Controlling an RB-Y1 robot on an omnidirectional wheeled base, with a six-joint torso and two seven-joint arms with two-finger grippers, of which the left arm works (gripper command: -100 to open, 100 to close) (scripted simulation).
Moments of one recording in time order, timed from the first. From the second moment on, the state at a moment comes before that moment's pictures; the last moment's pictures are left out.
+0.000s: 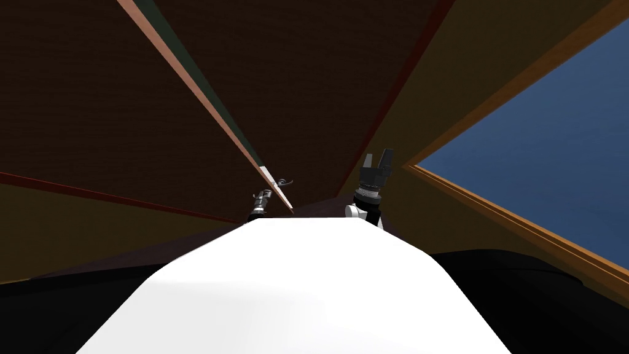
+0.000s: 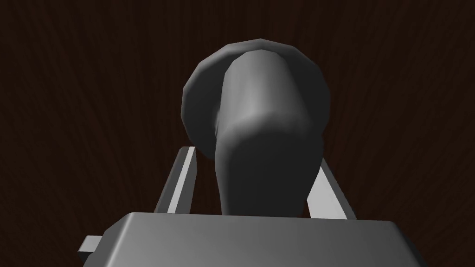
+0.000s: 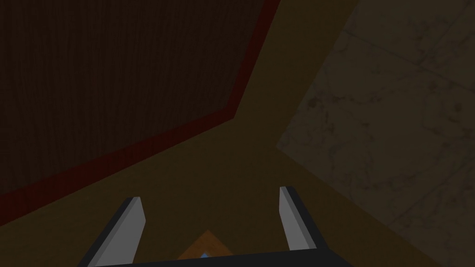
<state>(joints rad) 0.00 0.36 0.04 -0.58 0.17 -0.93 0.26</state>
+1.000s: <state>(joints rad) 0.03 0.38 0.02 -0.56 0.16 -0.96 0.28</state>
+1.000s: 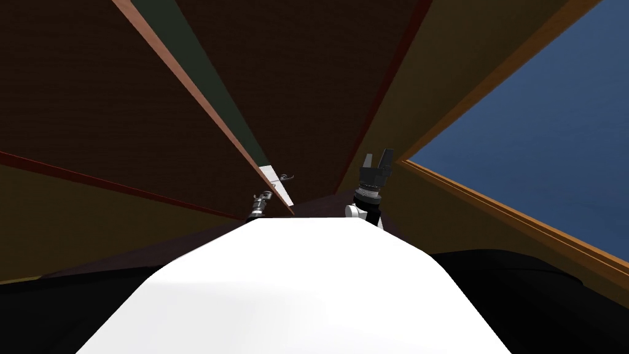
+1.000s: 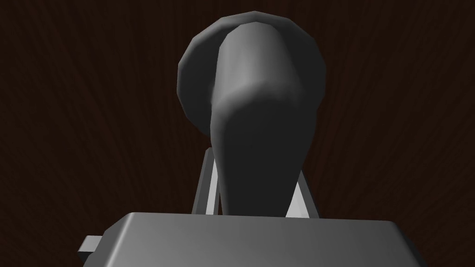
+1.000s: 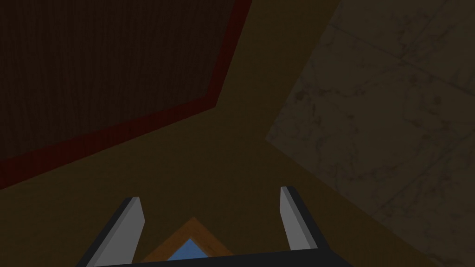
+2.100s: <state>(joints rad) 0.12 0.46 -0.08 -0.58 0.12 -1.10 0.39</state>
